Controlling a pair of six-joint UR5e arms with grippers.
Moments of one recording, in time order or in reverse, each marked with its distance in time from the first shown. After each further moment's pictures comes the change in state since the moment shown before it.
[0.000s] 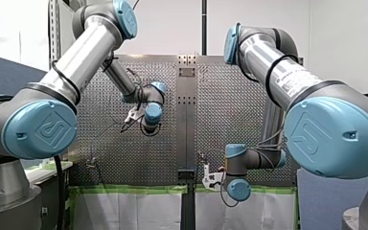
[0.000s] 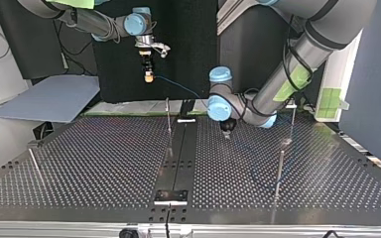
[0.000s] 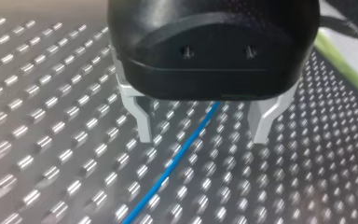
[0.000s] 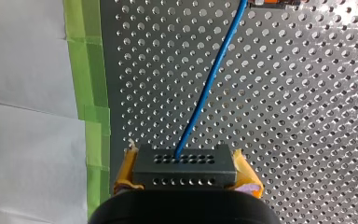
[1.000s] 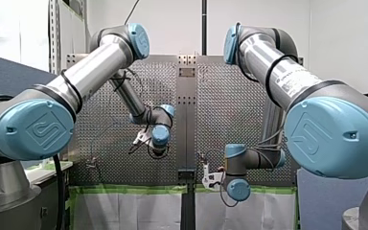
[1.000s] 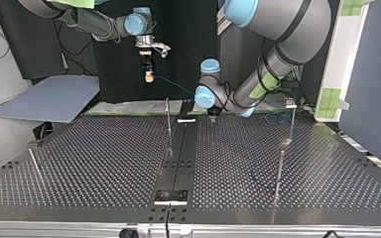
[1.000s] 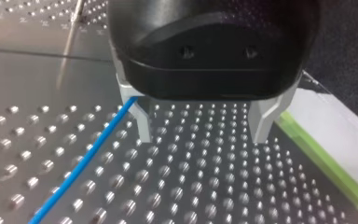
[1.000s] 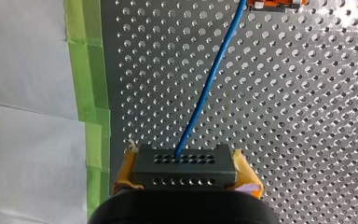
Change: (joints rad) left arm -0.066 -0.189 0.030 0.047 0.033 -0.018; right arm 0.003 0.000 -0.002 0.002 0.000 -0.001
